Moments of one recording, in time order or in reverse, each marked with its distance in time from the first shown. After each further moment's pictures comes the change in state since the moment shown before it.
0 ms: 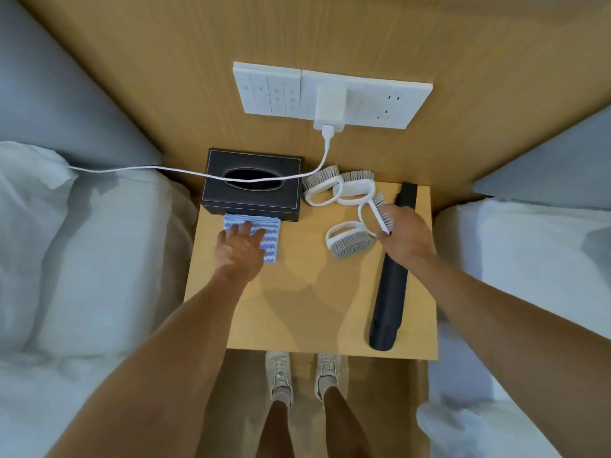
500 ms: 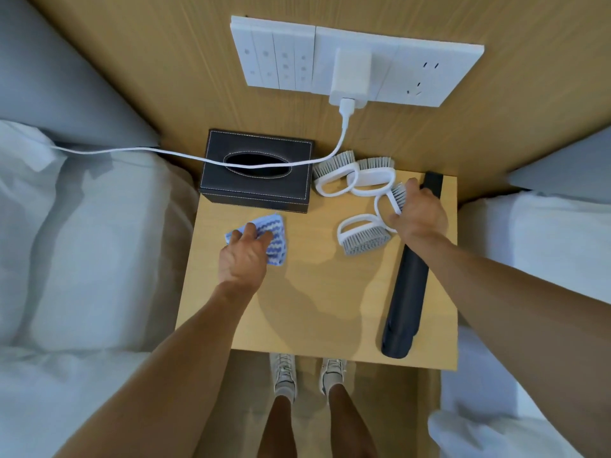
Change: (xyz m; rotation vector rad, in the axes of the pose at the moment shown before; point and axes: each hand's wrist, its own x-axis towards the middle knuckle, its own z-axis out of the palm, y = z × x) left_hand -0.006 0.010 0.031 -0.121 0.110 -0.103; right_hand 0.063 0.005 0.038 -0.133 0.077 0.092
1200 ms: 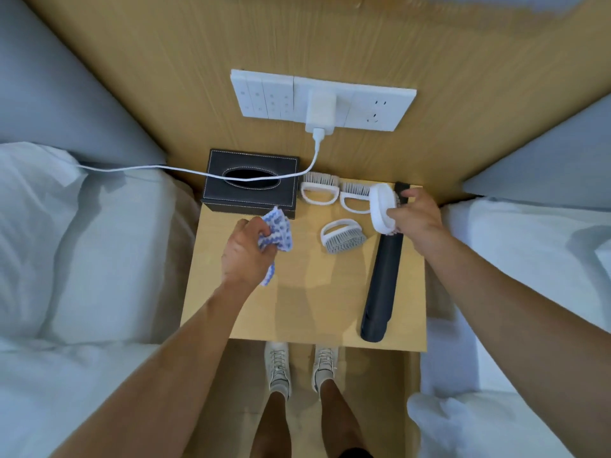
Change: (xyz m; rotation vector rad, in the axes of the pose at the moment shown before) left_hand -0.049 0.024 -0.082 -0.779 0.194 -0.054; right_hand -0.035 0.025 -0.063 0.851 -0.072 0.255
